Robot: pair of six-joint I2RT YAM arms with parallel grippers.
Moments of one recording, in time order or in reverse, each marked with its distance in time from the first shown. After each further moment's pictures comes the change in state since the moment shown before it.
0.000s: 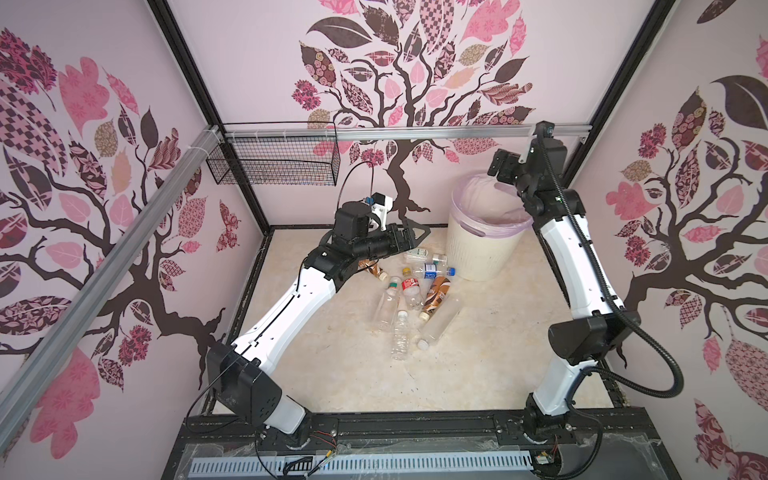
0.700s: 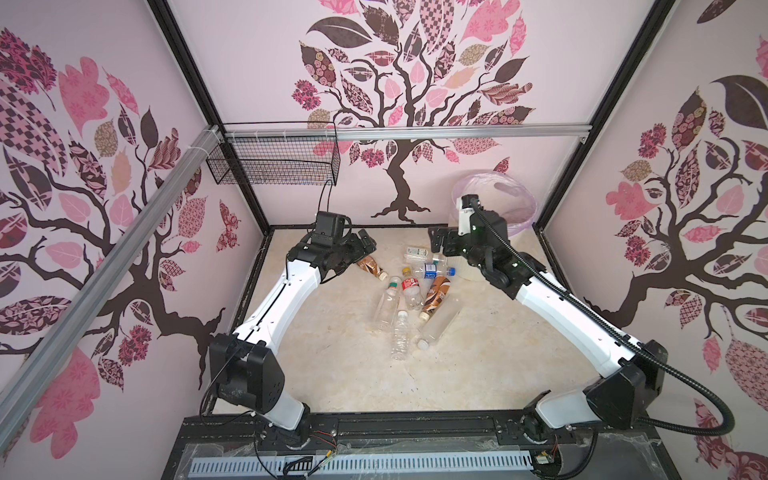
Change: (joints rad) left arm 0.240 0.074 -0.064 -0.308 -0.330 -0.035; right arm 0.427 -0.347 -0.827 0.223 -0.053 0.047
